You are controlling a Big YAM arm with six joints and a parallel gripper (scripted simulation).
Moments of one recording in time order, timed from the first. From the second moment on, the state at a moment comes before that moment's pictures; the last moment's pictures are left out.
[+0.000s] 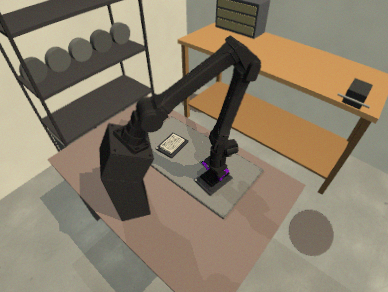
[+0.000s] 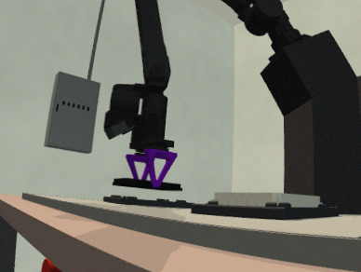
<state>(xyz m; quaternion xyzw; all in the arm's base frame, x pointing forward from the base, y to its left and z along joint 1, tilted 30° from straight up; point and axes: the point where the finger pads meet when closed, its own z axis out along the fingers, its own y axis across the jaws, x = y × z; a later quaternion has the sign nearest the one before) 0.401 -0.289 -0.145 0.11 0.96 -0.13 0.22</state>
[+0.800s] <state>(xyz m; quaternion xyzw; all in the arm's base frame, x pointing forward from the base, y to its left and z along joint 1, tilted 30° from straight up) 0.385 -0.277 -0.114 0.11 0.96 -0.13 0.22</state>
